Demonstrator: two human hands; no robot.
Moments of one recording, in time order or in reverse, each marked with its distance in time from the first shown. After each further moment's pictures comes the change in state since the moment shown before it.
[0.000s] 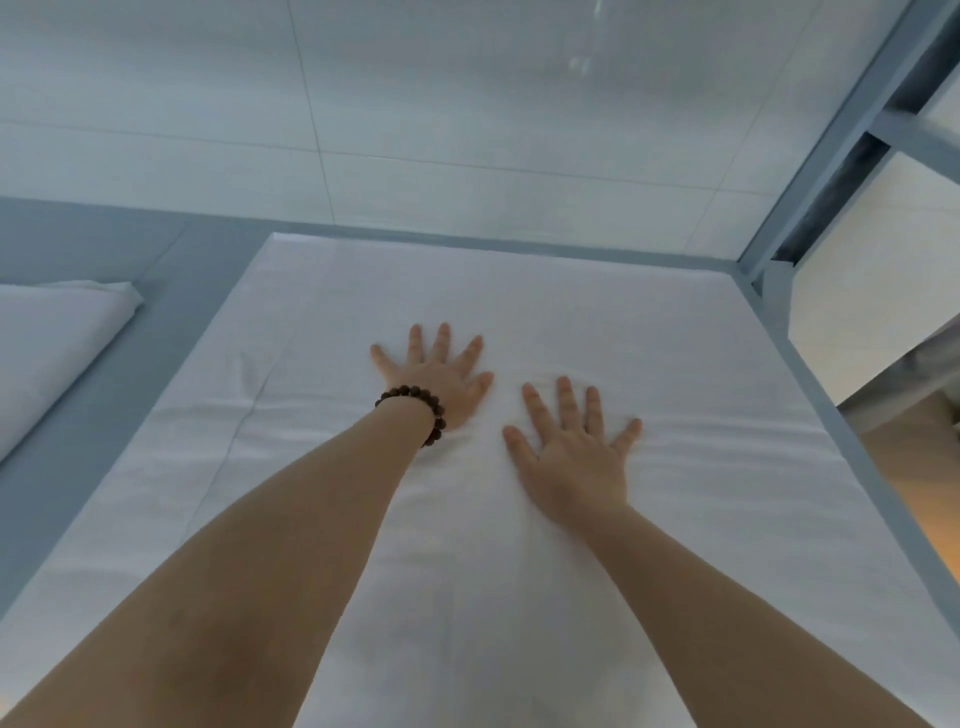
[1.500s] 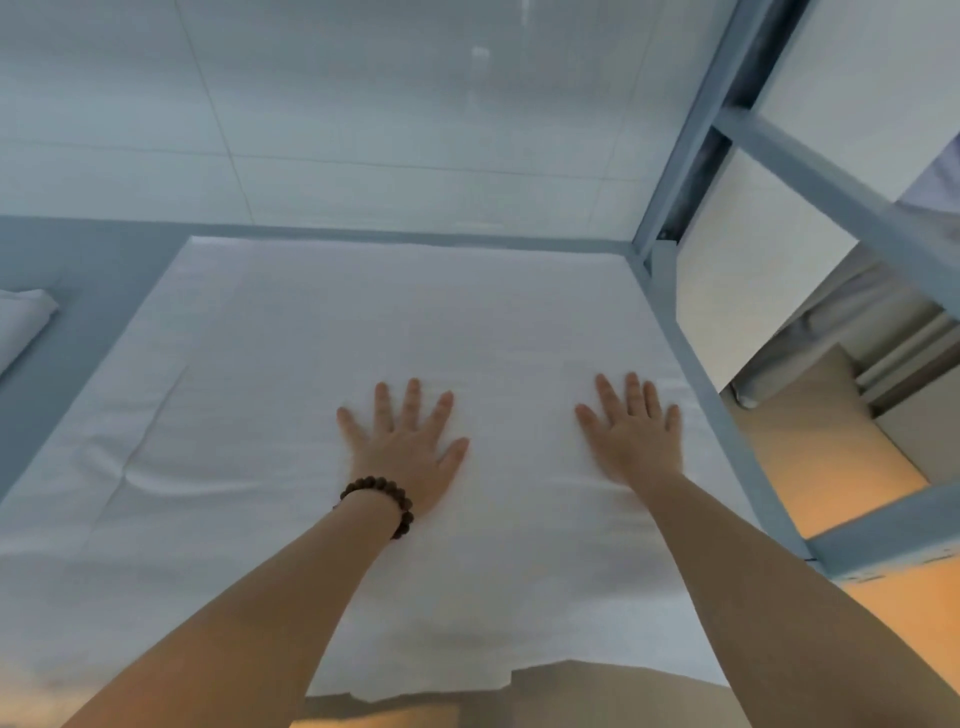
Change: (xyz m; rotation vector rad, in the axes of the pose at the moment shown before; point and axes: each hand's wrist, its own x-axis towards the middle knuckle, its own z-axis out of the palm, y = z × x) left_hand -0.114 0.074 0.047 0.028 0.104 0.067; right_hand -0.028 0.181 -0.027 -0.048 -0.084 0.251
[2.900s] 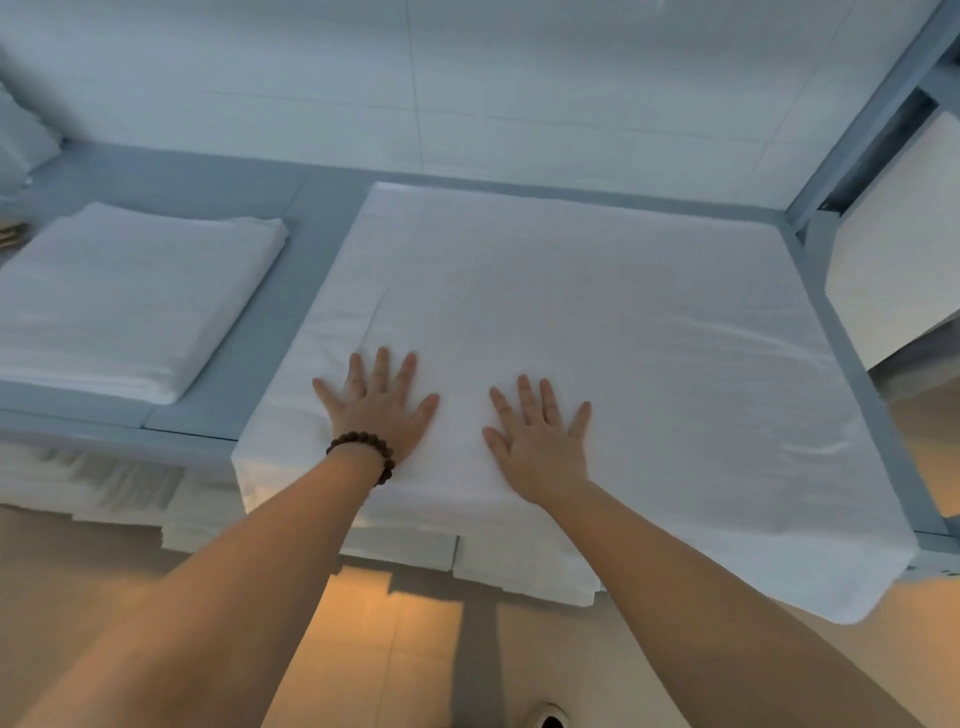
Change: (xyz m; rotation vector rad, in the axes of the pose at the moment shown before) left_hand -0.114 -0.174 -0.018 -0.014 -0.065 -0.336; right_hand -0.172 -0.221 0.024 -0.001 -0.078 -0.526
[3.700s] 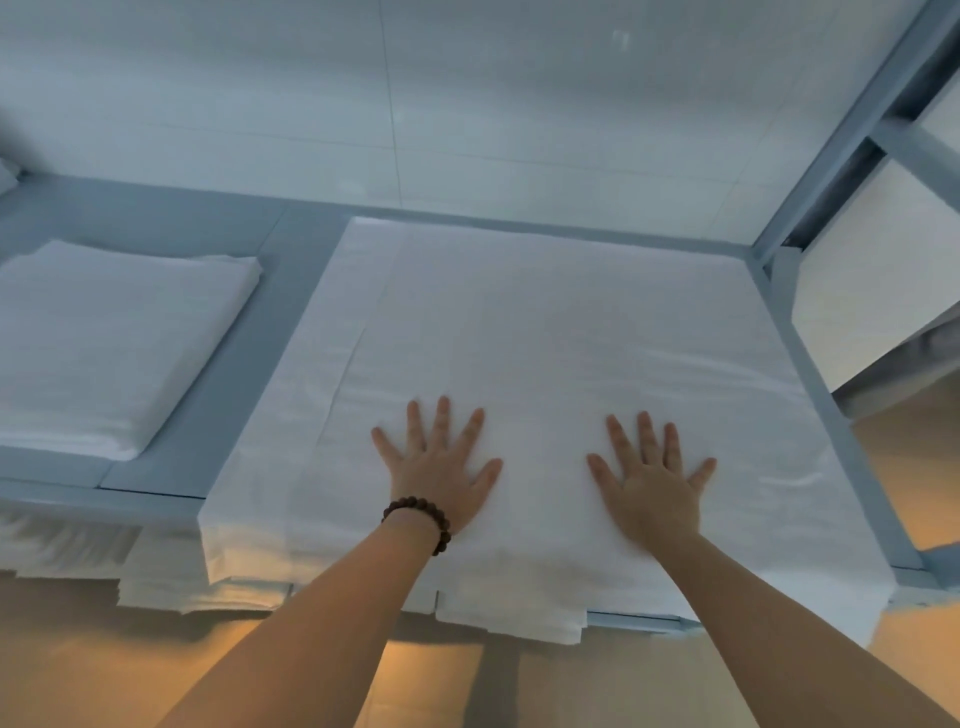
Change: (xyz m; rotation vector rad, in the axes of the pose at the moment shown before) left_hand -0.015 0.073 0.008 -0.003 0.031 0.179; right_hand -0.014 0.125 -0.005 -0.032 0.041 0.378
